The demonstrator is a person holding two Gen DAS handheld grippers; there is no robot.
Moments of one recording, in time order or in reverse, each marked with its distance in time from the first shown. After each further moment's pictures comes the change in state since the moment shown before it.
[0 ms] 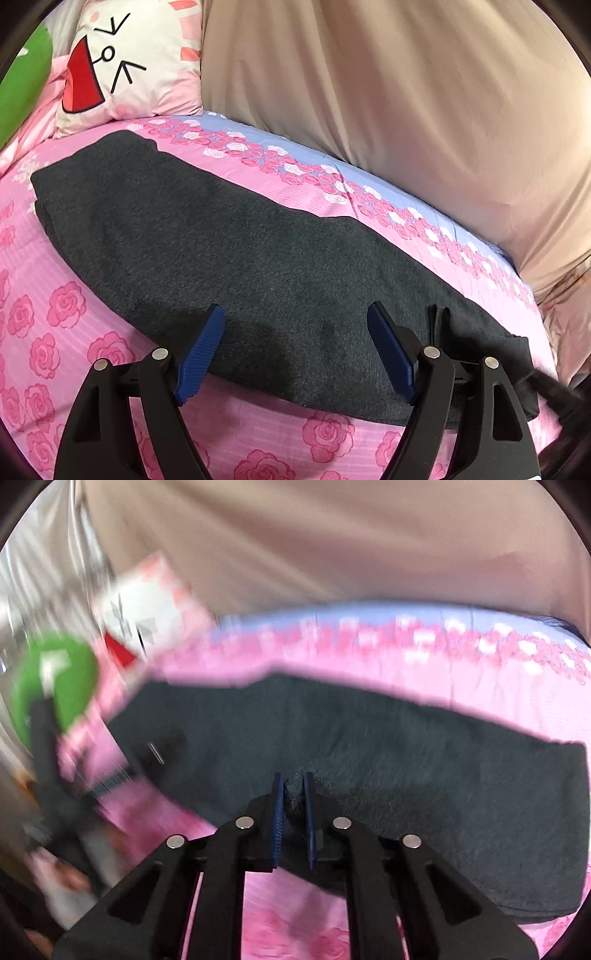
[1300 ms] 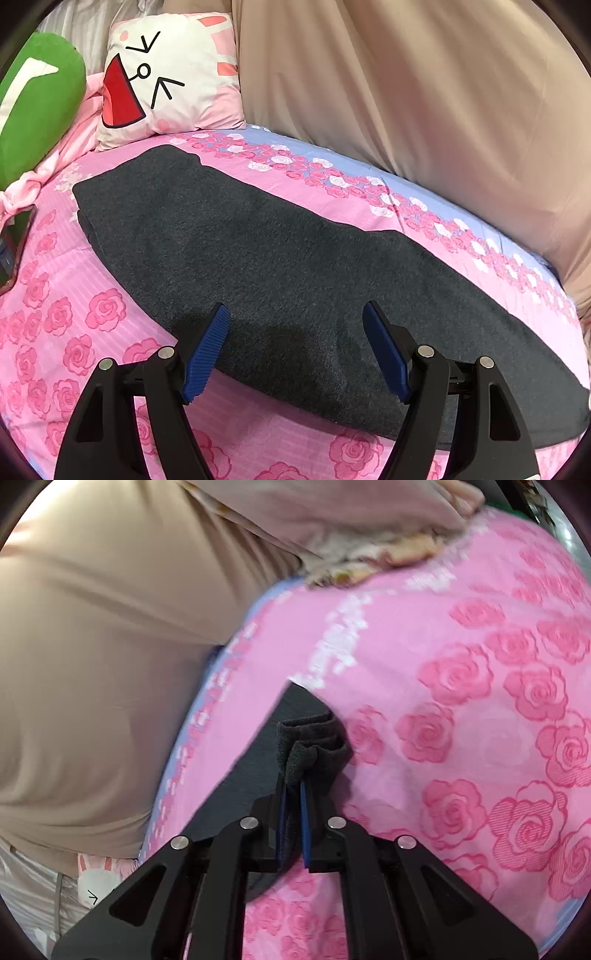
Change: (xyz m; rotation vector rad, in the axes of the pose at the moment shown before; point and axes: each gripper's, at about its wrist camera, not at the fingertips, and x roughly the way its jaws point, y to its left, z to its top) left arm 0.001 -0.004 0.002 -0.012 -0.054 0.205; right arm -0.241 -0.387 -0.123 0.913 -0.375 -0.244
